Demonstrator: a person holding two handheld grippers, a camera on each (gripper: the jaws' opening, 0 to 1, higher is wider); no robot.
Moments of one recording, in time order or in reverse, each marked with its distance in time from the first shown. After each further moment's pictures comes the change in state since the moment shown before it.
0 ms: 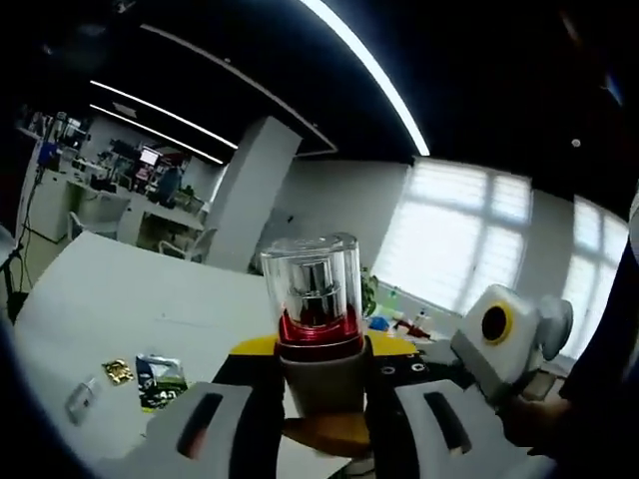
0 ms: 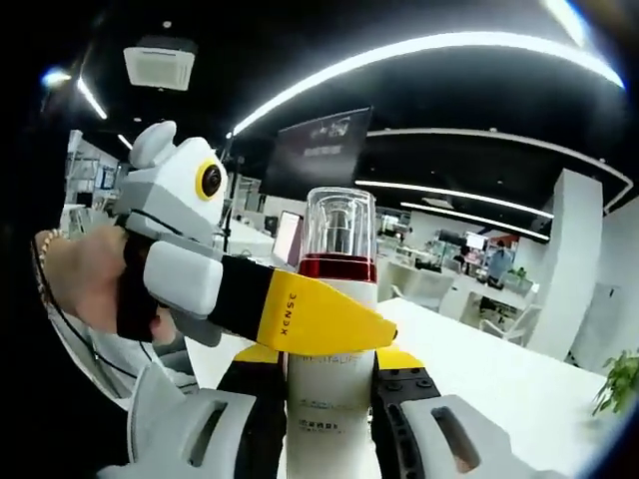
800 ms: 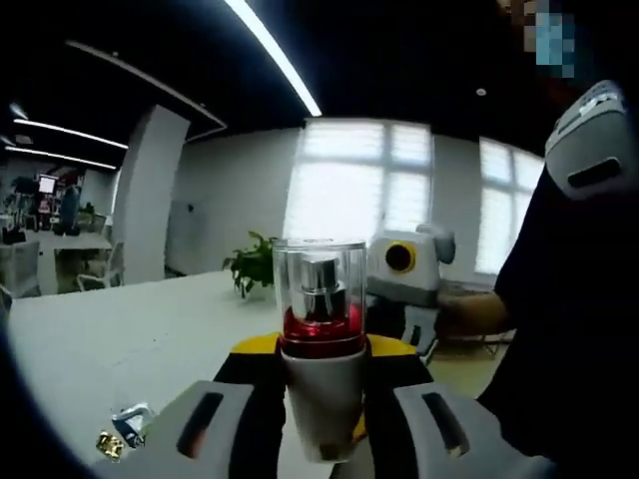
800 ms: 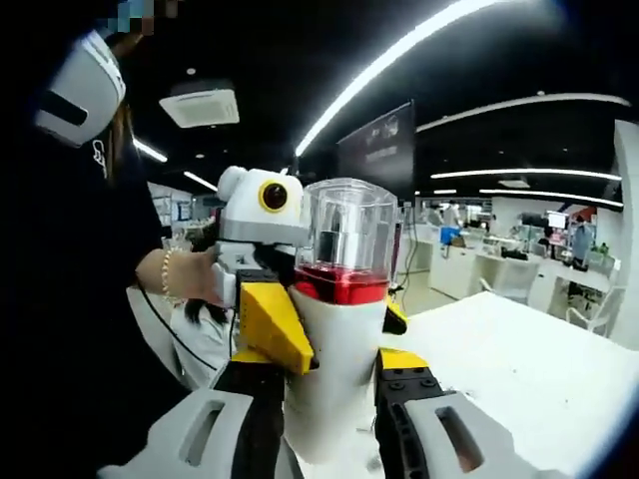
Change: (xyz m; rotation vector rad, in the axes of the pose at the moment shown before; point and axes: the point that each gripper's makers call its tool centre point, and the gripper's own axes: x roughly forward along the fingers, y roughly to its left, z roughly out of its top) left arm 0.013 -0.042 -0.013 0.276 0.163 -0.476; right arm -0.018 0.004 0.001 0.107 -0.017 0.484
